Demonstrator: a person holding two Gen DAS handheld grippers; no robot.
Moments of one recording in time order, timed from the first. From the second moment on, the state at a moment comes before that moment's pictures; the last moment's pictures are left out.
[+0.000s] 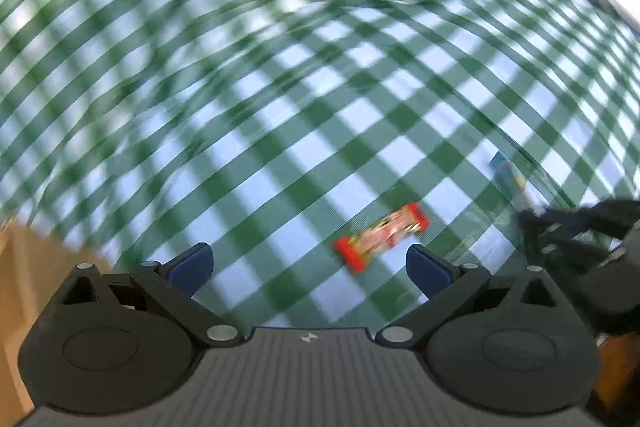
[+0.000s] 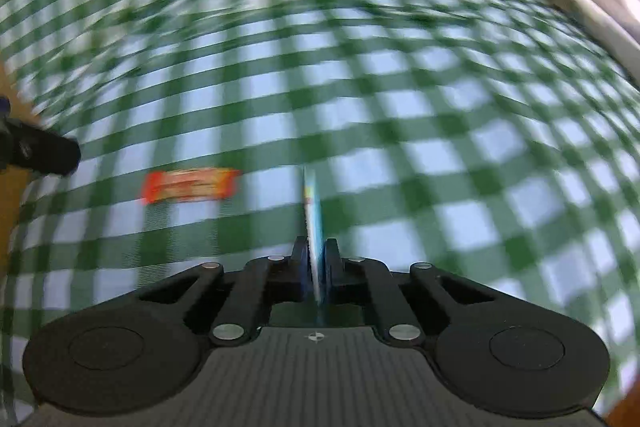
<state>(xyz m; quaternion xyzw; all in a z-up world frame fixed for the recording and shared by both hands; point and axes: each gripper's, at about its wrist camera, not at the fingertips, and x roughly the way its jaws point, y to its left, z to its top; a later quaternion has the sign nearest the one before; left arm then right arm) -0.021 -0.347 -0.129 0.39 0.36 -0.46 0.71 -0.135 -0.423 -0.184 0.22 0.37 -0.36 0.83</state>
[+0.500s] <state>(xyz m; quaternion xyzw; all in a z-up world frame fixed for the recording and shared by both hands) -0.013 -0.396 -0.184 0.40 0.46 -0.48 0.63 -0.164 -0.446 -0.186 0.25 0.36 -0.37 0.82</state>
